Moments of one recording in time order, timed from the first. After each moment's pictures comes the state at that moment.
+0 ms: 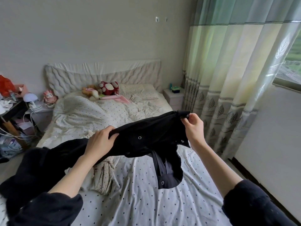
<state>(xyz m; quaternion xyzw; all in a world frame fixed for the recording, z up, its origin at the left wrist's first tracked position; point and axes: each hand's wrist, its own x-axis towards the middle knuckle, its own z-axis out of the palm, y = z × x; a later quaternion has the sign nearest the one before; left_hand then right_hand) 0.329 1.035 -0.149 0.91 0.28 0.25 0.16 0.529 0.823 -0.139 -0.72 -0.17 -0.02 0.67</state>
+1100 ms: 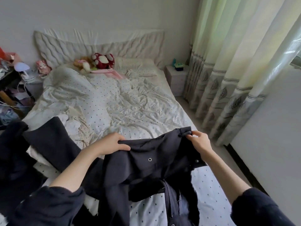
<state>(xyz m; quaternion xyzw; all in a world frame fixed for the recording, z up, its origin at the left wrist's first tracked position) 0.457 0.924 -0.212 0.90 0.27 -0.12 0.33 0.669 0.696 -0.253 -0.85 -0.12 0.18 0.48</state>
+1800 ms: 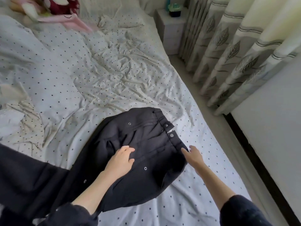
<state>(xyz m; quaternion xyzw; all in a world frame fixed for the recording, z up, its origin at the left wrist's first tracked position) 0.606 0.923 -0.448 0.89 0.29 -0.17 0.31 0.779 0.722 -0.459 -0.88 0.03 0.37 0.31</state>
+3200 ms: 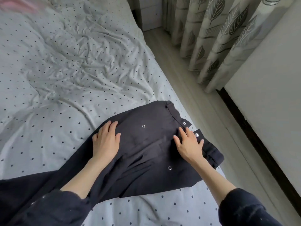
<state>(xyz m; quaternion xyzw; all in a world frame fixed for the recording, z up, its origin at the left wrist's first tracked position) 0.750 0.835 -0.520 0.93 0.34 -0.08 0.12 0.888 0.606 -0.558 -0.93 -0.15 0.30 0.14</state>
